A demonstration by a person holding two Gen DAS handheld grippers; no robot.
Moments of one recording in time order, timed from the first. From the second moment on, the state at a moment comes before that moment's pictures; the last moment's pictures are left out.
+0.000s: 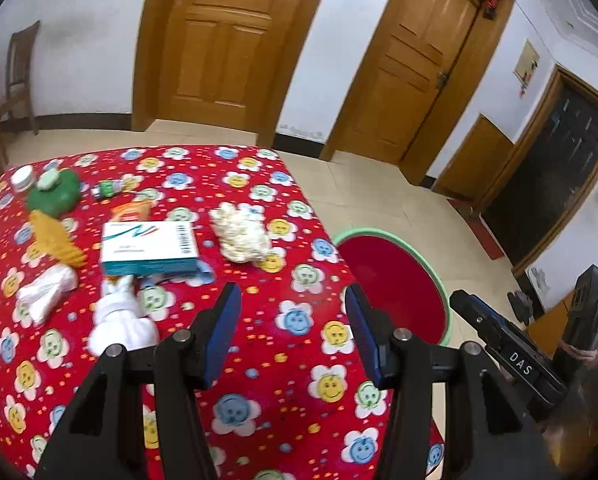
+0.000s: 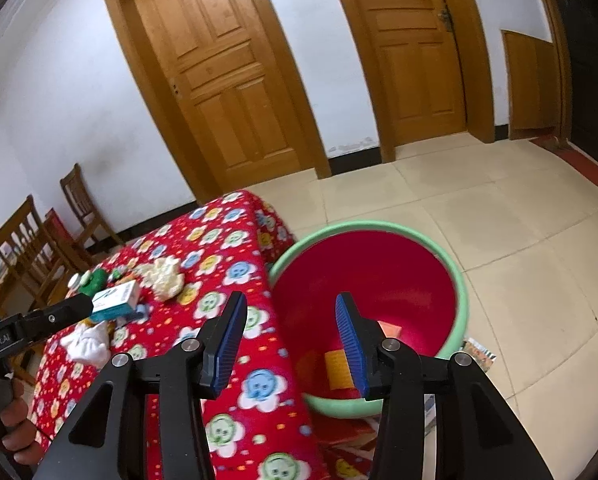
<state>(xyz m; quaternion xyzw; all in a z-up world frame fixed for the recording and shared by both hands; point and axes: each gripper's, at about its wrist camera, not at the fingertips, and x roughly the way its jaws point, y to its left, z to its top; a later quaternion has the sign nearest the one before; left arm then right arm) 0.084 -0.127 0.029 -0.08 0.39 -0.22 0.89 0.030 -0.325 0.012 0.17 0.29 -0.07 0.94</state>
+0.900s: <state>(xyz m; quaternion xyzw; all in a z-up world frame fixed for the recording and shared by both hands) 0.092 -0.003 0.011 -0.13 0.39 -0.11 0.90 0.063 -0.240 0.016 0.12 0.33 -0.02 0.94</state>
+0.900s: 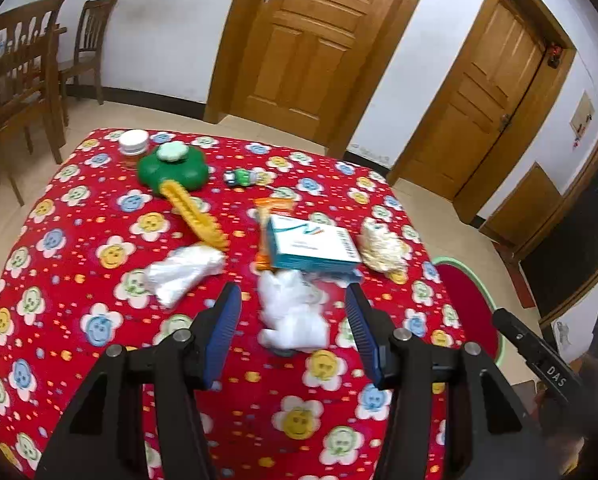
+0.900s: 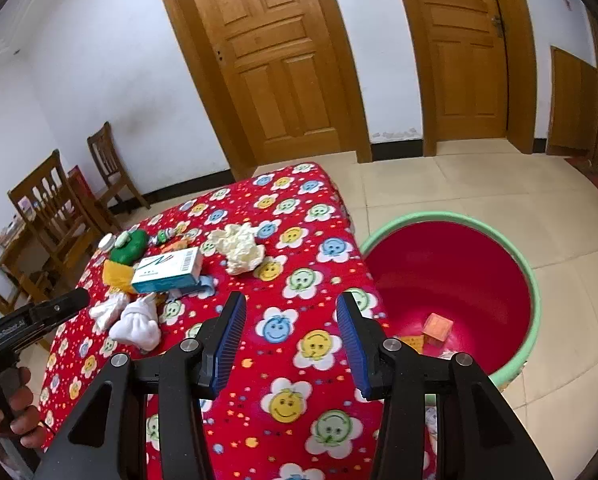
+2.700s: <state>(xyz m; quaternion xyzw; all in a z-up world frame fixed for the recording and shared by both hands) 0.173 0.043 -0.054 -0.14 0.42 -0.10 0.89 0.211 -0.185 -0.042 0.09 0.41 0.04 0.91</state>
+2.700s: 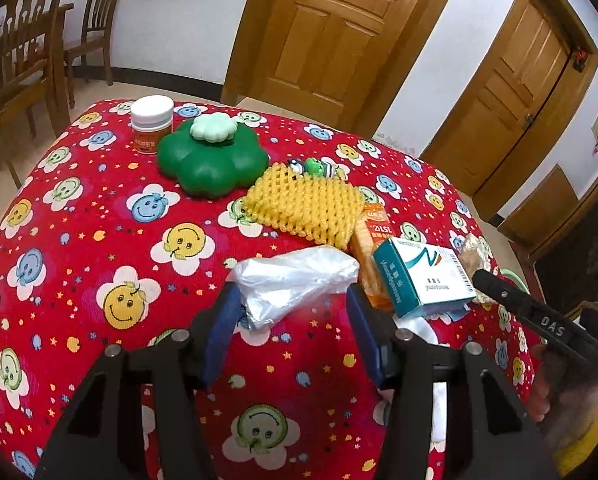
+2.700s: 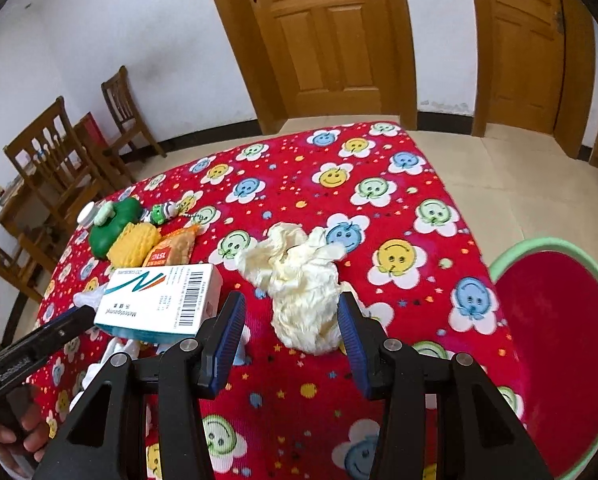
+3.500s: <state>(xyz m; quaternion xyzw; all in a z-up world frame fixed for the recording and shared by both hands) 0.206 0.040 -0.067 -0.16 0.43 -0.09 0.88 0.171 -0.203 -0.024 0.11 0.37 0.04 0.92</state>
